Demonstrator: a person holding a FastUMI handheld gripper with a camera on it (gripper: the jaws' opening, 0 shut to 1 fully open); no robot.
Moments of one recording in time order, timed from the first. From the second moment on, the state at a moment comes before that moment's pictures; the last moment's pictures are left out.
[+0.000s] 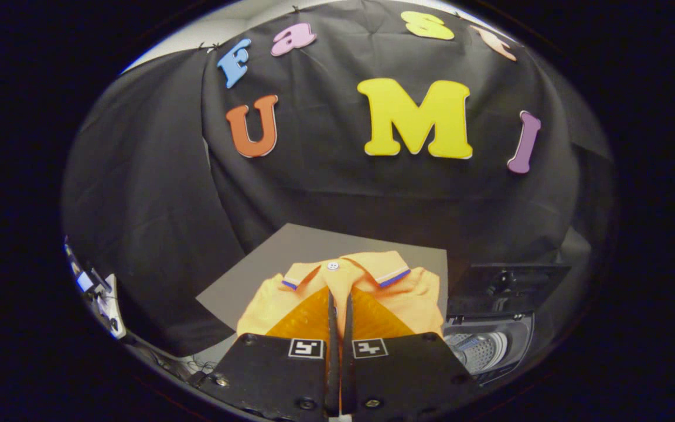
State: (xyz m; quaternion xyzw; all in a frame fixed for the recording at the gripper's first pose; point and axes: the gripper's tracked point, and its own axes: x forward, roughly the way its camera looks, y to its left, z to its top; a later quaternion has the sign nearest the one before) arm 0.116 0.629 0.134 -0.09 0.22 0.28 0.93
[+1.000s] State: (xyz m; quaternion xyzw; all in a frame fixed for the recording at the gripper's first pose) arm 0.114 0.415 0.316 -0.06 0.03 0.17 0.98
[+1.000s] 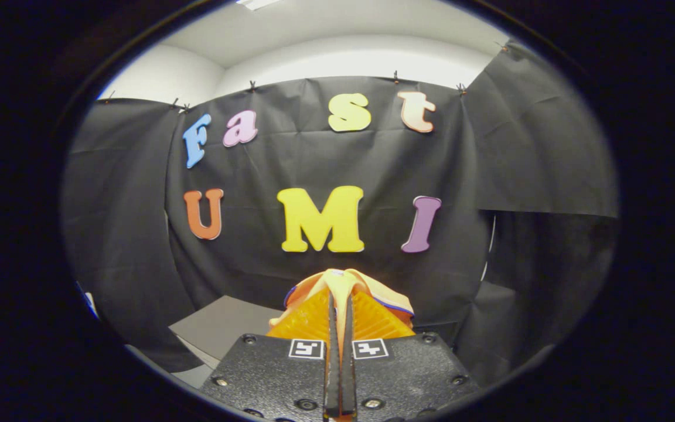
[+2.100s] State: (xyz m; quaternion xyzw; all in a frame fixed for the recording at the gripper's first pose) arm 0.303 0.305 0.027 -0.05 0.31 0.13 0.94
